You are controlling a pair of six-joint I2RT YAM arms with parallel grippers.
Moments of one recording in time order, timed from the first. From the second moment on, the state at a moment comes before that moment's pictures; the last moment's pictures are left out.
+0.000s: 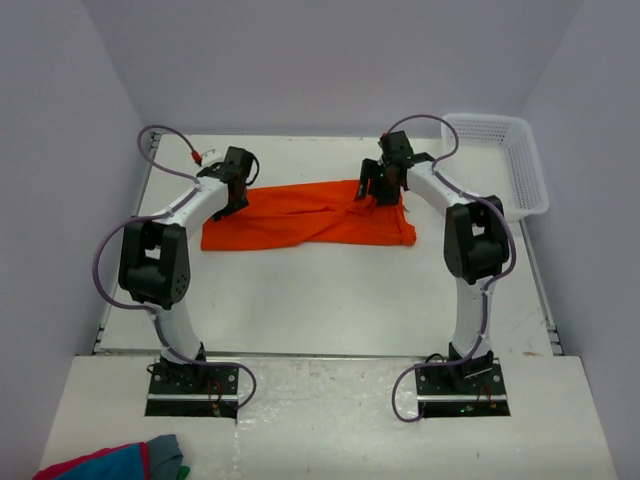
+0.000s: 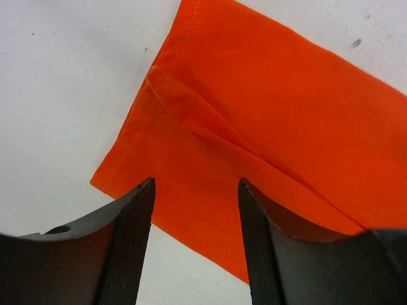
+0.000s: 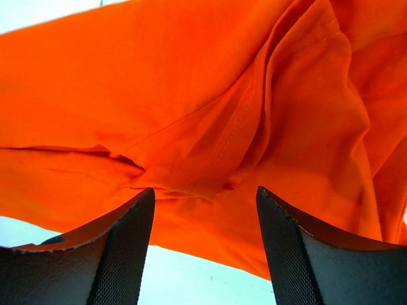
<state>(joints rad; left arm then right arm) -0.24 1.84 1.39 -0.69 -0.58 -0.76 0.30 2.11 1.70 -0.59 -0.15 0.46</state>
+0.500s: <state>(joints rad) -0.24 1.87 1.42 -0.67 -0.55 -0.75 0.30 2.17 1.68 -0.55 -0.21 0.48</state>
